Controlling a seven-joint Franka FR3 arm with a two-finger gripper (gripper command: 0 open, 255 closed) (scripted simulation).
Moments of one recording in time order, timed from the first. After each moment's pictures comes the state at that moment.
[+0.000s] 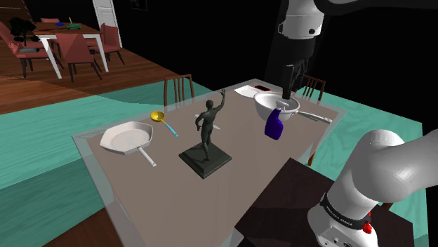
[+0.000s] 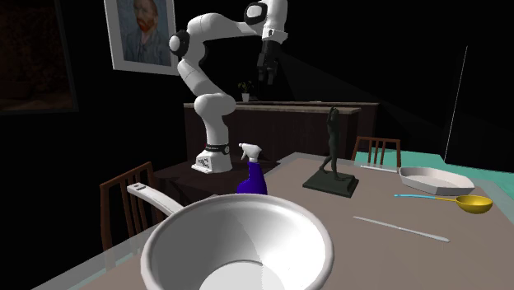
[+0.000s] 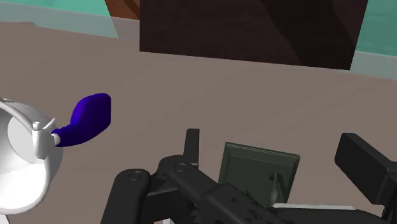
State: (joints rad) arm 0.02 -0.78 0.06 -2.32 -0.07 1.43 0.01
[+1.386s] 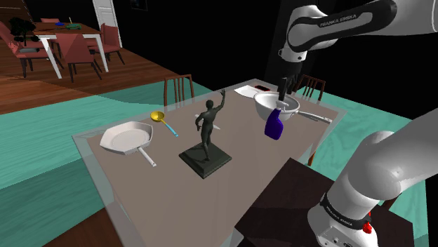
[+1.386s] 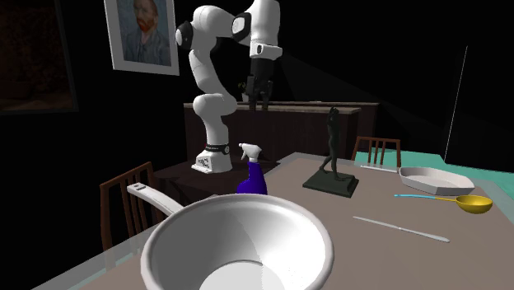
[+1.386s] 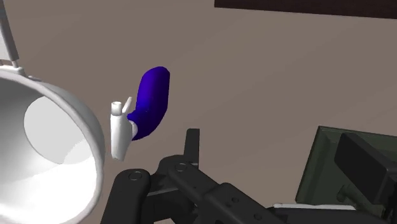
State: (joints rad) arm -0.09 -0.44 -0.34 -2.34 -0.22 1.87 -0.36
